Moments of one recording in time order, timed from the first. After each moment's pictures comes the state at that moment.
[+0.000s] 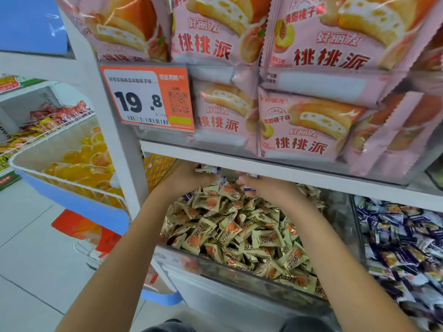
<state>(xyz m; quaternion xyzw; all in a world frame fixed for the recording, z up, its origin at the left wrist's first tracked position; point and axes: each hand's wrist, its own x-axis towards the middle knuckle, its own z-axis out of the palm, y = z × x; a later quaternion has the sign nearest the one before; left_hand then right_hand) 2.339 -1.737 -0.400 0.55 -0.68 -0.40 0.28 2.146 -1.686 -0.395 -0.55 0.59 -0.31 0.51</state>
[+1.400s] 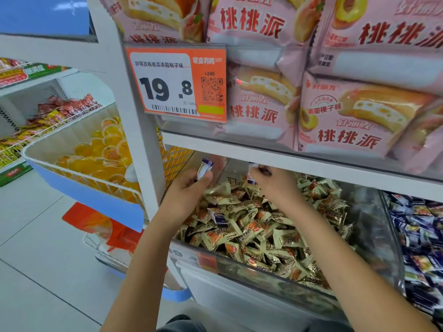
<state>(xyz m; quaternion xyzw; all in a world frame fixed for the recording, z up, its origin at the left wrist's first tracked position) 2.363 -1.675 -0.406 0.59 -0.57 -0.41 0.41 2.171 -1.693 -0.410 -0.61 0.62 -0.39 0.30</state>
